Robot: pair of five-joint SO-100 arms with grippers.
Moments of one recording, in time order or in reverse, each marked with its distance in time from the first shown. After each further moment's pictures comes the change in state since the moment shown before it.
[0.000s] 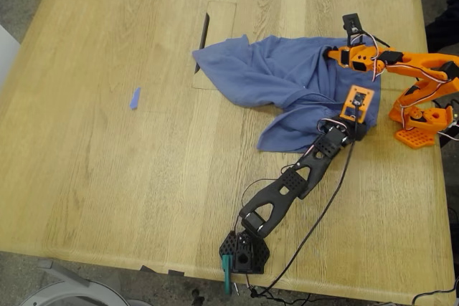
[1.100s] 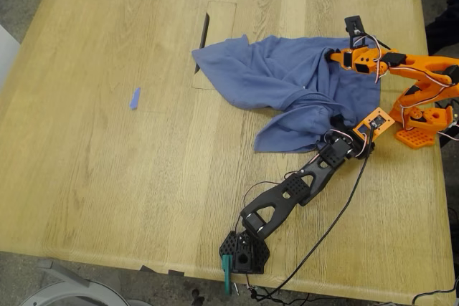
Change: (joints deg) arm 0 -3.2 -7.6 -2.1 3.2 23.3; arm 1 -1.7 6.4 2.4 4.4 0.0
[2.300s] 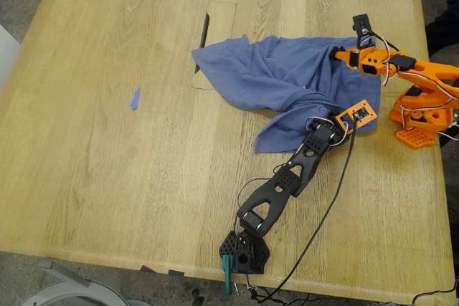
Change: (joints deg) arm 0 -9.3 -4.4 -2.4 7.6 19.3; arm 1 0.1 15.7 4.7 6.2 0.0
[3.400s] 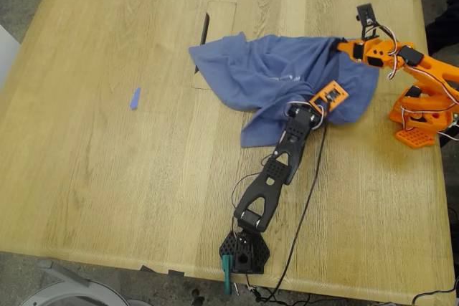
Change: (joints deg) arm 0 -10.8 16.6 0.1 11.9 -3.9; arm 1 -0.8 5.2 -16.3 14.0 0.0
